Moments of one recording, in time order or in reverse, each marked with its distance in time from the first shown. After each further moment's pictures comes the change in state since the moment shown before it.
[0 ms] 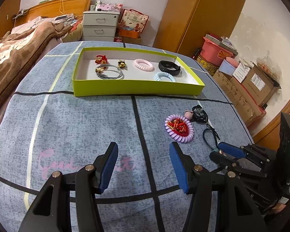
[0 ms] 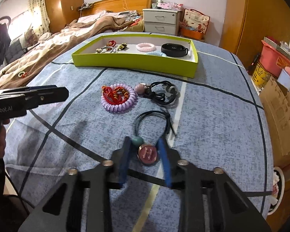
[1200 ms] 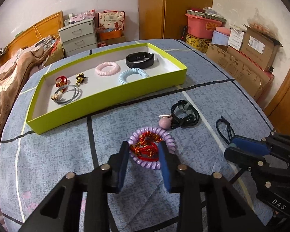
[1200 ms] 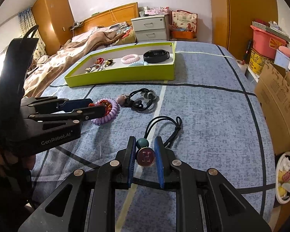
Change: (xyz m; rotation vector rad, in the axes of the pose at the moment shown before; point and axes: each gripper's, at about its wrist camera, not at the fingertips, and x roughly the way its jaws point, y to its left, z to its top) left arm 0.052 -0.075 0.020 0.269 0.041 0.110; right arm -0.012 -0.037 -0.001 0.144 -0.068 0.063
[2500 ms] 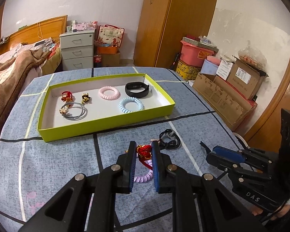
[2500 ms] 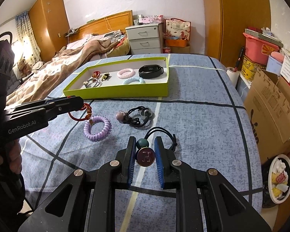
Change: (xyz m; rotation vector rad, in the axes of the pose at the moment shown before) left arm -0.045 0.030 0.012 -0.123 -0.141 -0.149; right arm -0.019 0.006 0.015 0.011 -0.056 -0.054
